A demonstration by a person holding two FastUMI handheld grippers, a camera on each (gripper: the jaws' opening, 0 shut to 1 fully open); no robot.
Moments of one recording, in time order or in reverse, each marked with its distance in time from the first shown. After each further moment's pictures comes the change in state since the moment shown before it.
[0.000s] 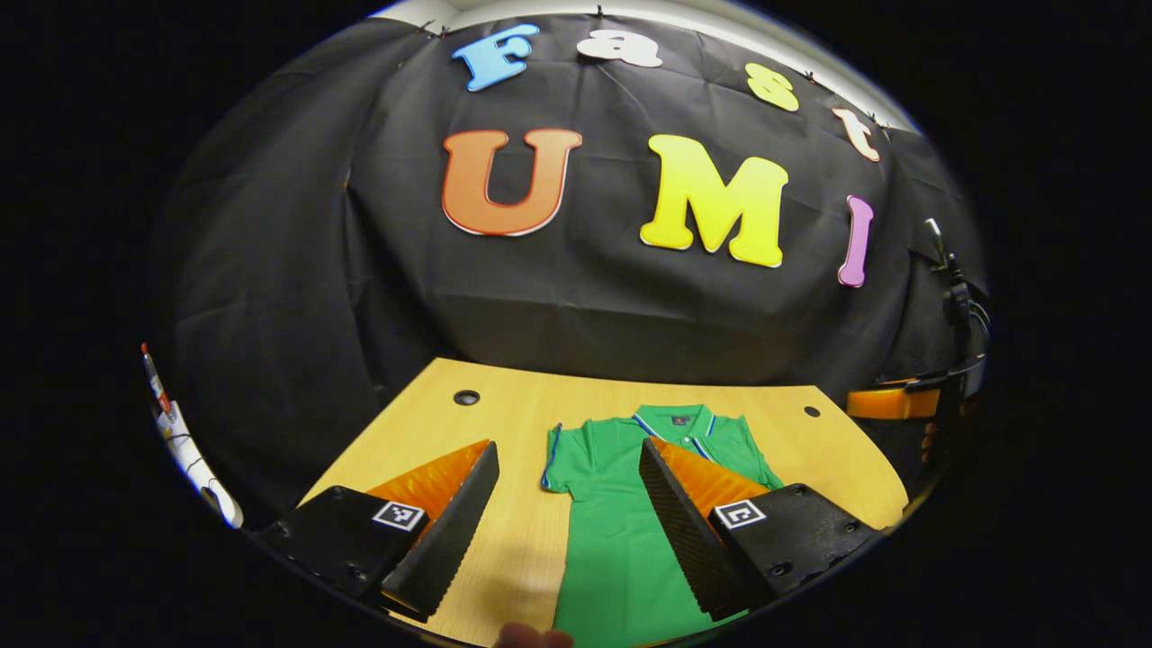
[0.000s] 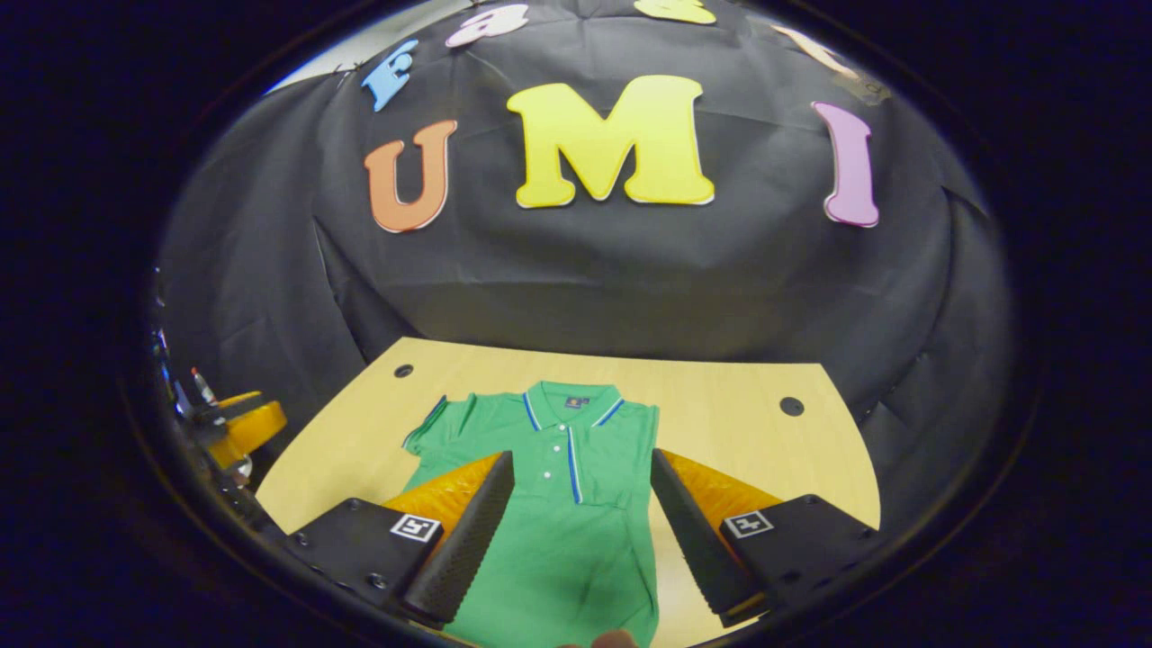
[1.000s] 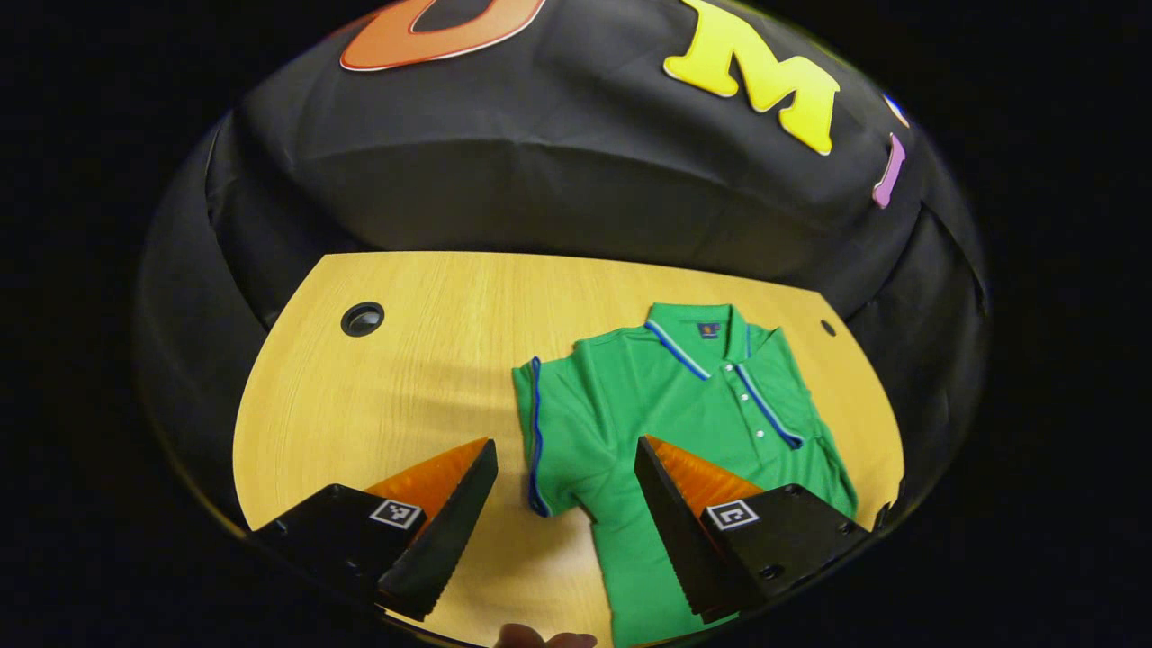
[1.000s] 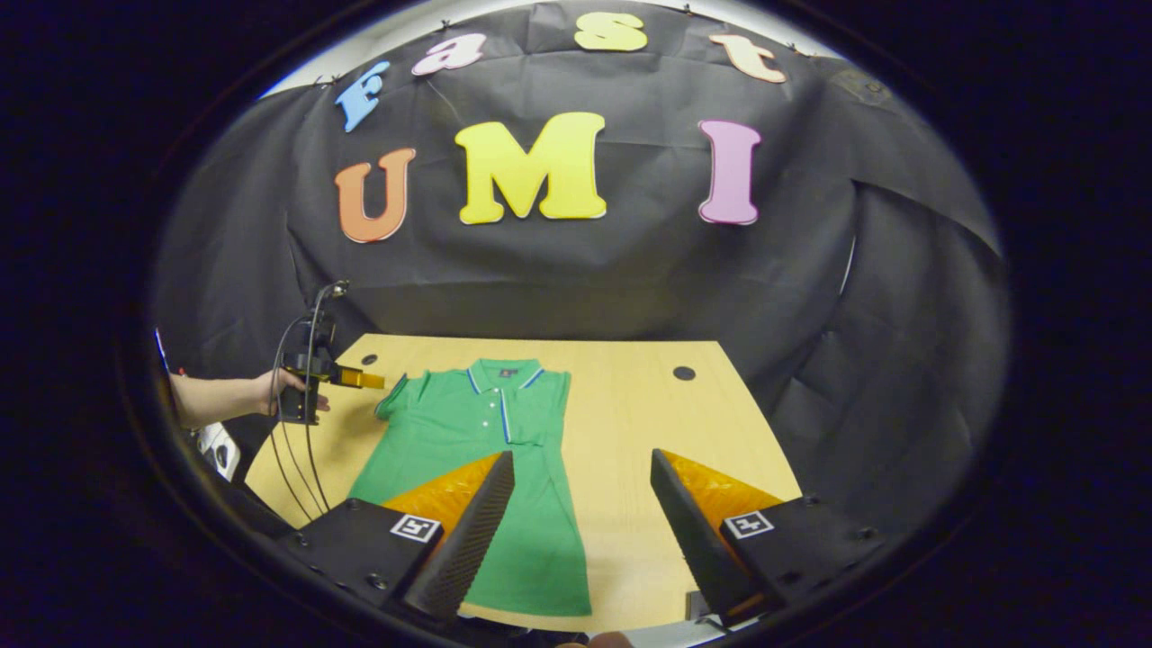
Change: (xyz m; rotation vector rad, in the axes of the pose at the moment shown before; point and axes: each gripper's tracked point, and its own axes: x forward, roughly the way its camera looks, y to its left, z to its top) left arm 0.198 0.036 -0.086 0.059 0.469 -0.169; right arm -0.140 -0.079 -0.062 0.053 0.022 -0.174
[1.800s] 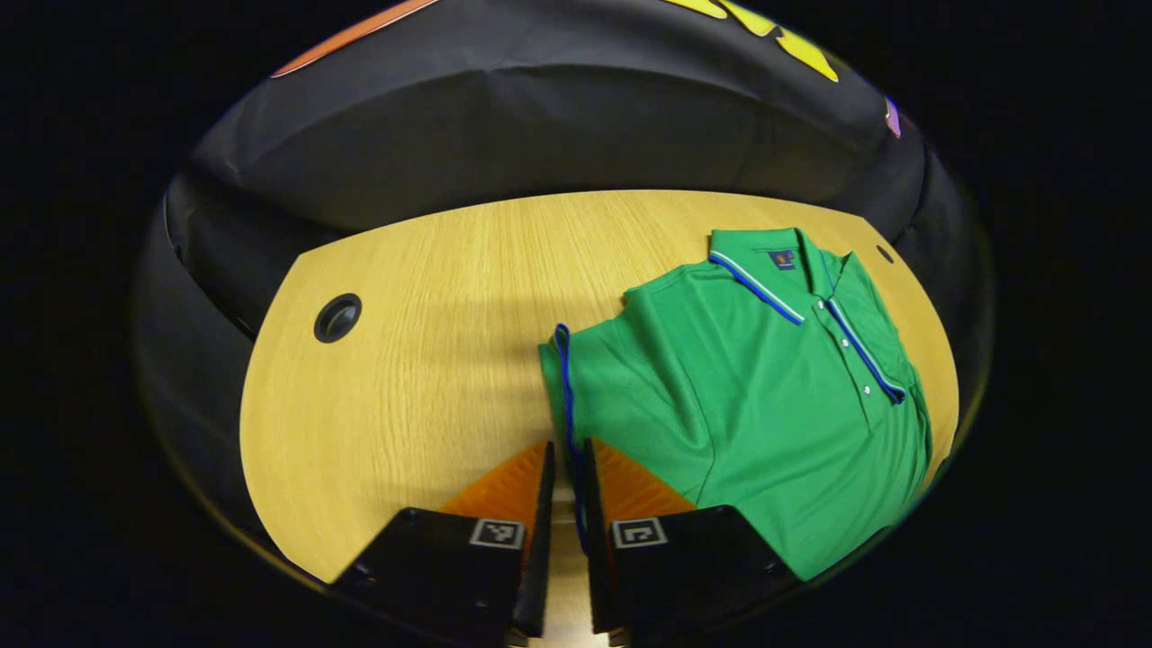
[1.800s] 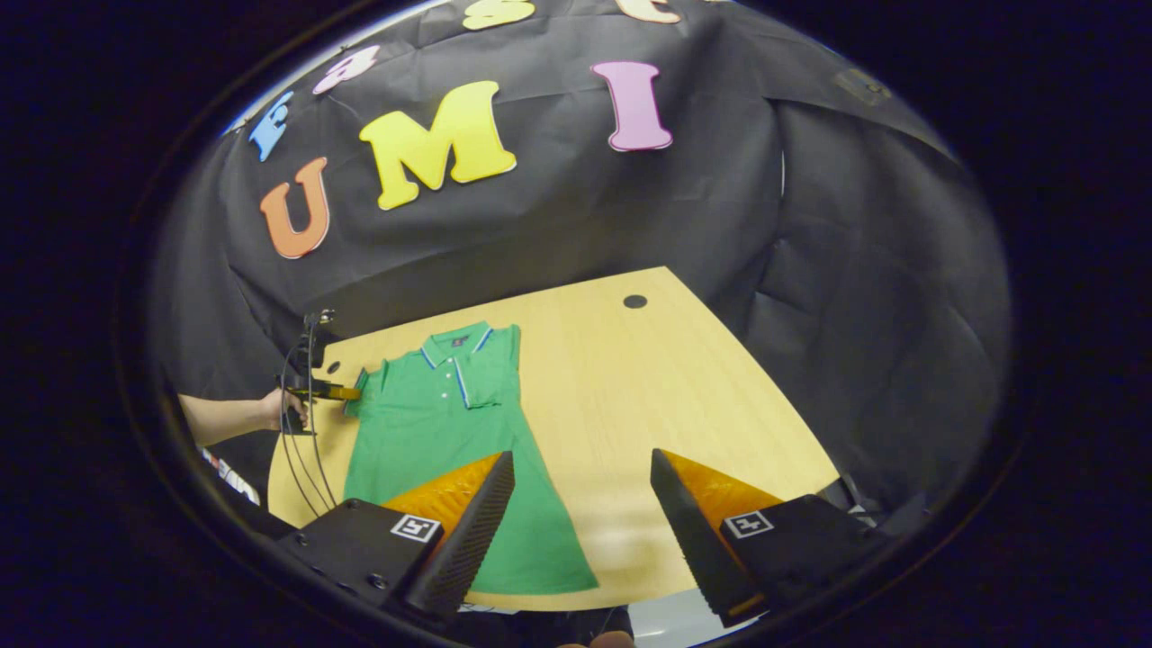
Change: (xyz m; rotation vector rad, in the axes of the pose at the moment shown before) left arm 0.066 0.028 -0.020 0.148 0.142 0.091; right arm 0.004 -0.056 -0.059 0.231 0.119 -0.089
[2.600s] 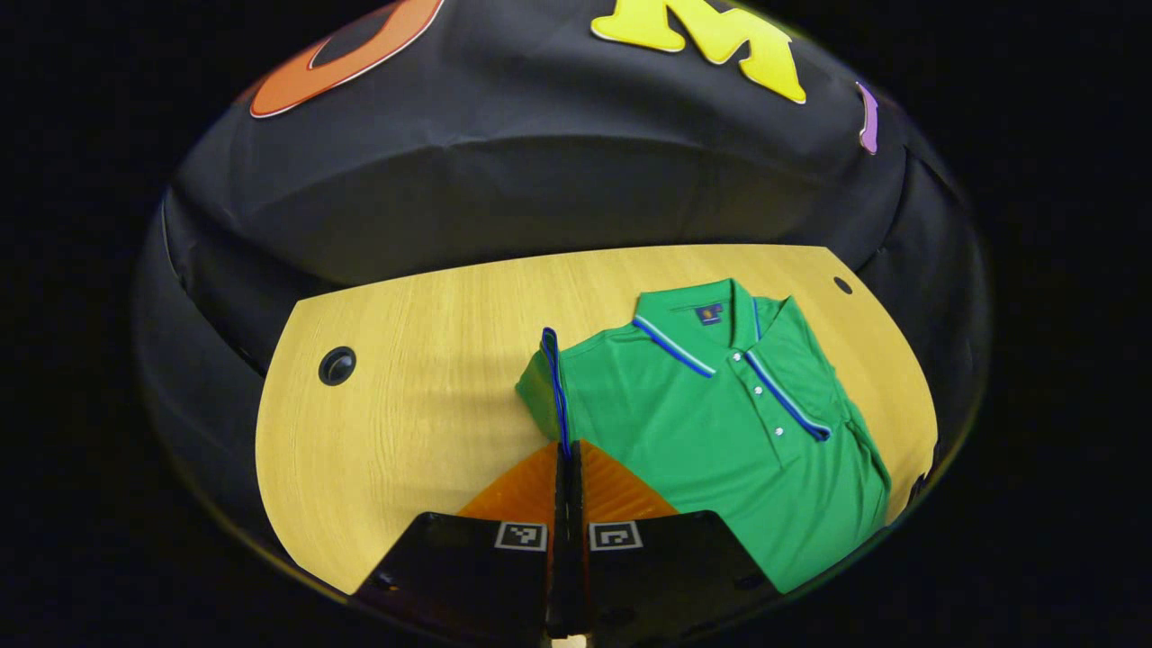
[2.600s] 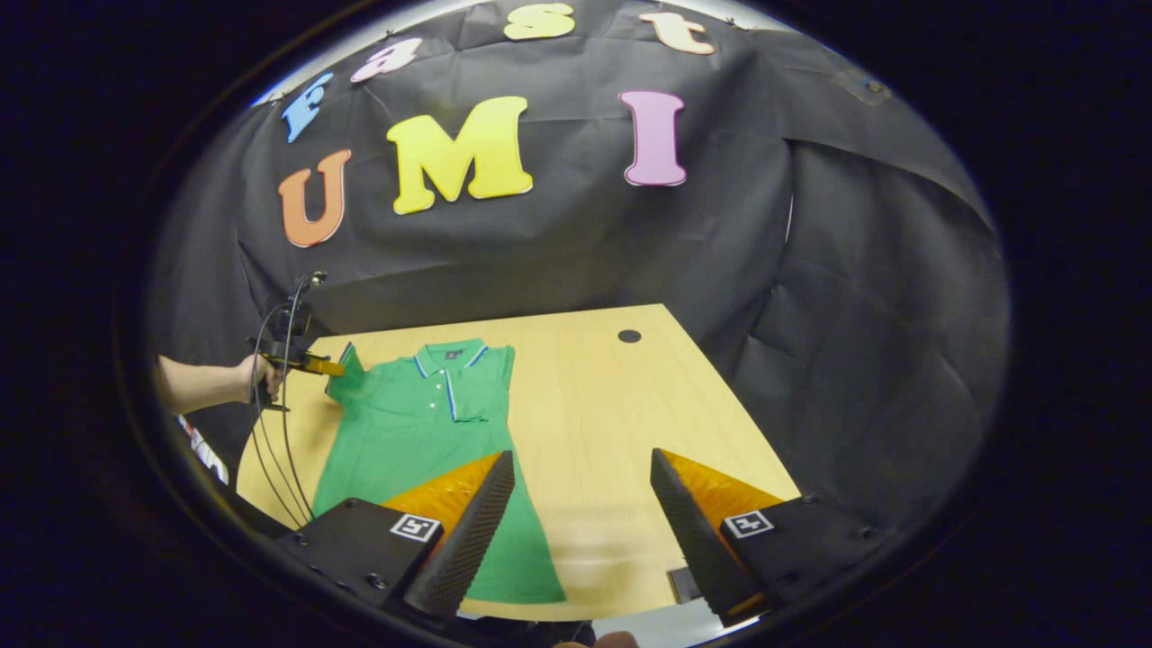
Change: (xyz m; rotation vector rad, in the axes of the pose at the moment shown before) left arm -0.070 -0.076 0.054 0.001 -0.122 -0.082; right arm -0.011 -0.005 0.019 -0.107 -0.122 -0.020
